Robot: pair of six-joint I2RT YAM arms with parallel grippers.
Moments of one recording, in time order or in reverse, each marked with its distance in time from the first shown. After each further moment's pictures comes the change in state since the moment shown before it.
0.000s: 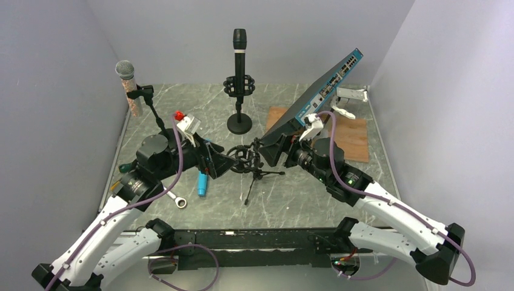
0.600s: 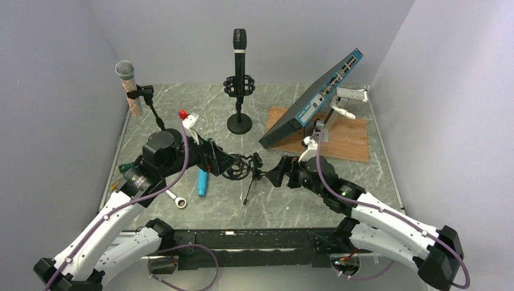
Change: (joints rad) left arm 0.000 0.046 0.019 -0.050 -0.046 0.014; right arm -0.023 -0.078 -0.263 -0.027 -0.024 0.062
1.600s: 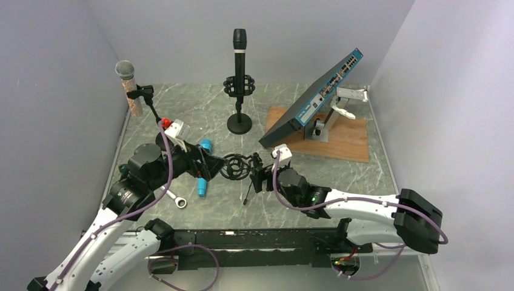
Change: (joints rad) left arm 0.000 -0.148 -0.026 -0.098 -0.151 0.021; right arm 0.272 0.354 -0.060 0.450 0.346 -0.302
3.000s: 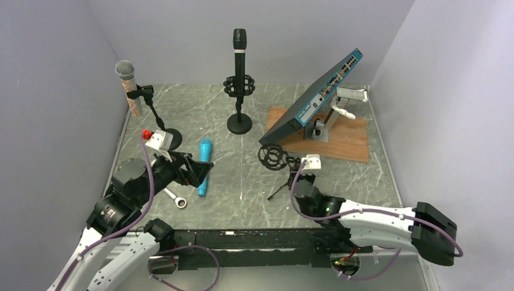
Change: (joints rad) left arm 0.000 -0.163 -0.001 -0.150 -0.172 0.031; right arm 0.005 -0.147 -0.177 0.004 0.505 0.018
